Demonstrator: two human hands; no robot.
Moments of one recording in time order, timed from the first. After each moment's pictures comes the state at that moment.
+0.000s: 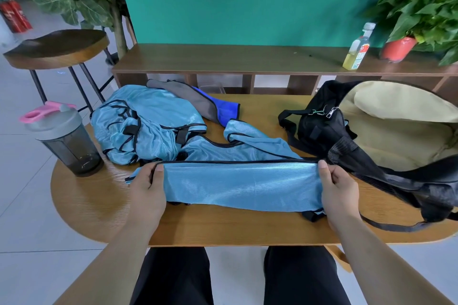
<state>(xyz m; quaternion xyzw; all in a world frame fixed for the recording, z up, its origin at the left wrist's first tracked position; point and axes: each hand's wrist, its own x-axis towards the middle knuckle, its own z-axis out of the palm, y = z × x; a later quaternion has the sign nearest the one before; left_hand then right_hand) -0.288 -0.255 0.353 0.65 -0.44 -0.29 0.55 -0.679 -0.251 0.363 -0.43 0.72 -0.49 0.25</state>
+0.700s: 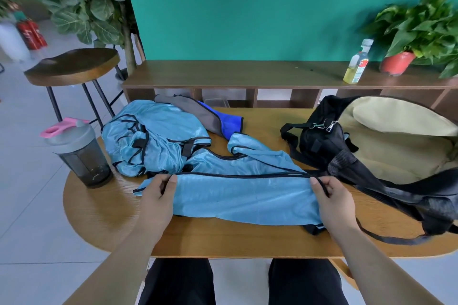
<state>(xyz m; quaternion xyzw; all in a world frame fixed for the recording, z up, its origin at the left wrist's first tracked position) -0.286 -0.255 0.359 0.65 -0.48 -0.30 0.50 -0.675 -0.250 0.367 -0.46 0.71 -0.46 0.27</state>
